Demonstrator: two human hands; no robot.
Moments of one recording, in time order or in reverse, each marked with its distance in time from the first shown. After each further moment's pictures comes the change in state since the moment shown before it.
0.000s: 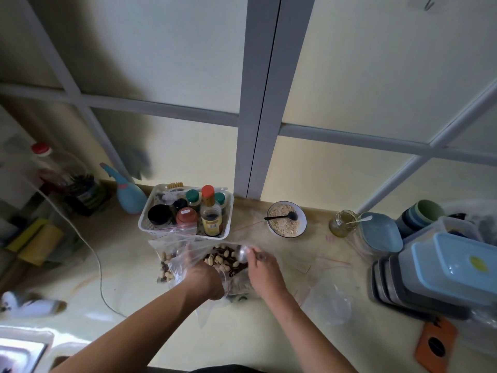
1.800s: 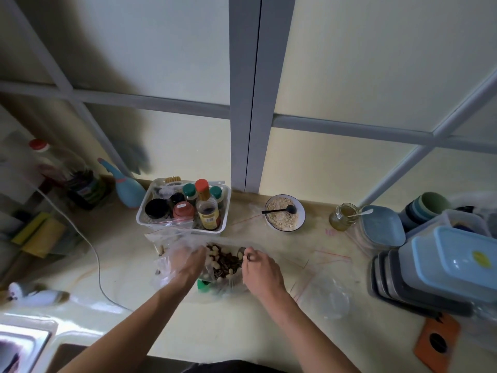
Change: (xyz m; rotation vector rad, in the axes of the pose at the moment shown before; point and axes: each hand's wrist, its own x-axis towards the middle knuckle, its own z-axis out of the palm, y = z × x) left_hand 0.009 0.000 0.015 -1.685 0.512 -0.422; right_hand -0.005 0.025 0.007 -0.261 -0.039 -0.082
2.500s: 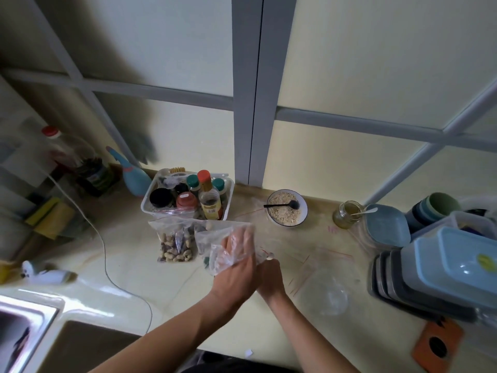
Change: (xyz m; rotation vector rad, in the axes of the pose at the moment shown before) left_hand -0.084 0.011 0.067 0.591 0.063 0.677; right_hand -0.014 0.023 0.011 0.338 0.134 -0.130
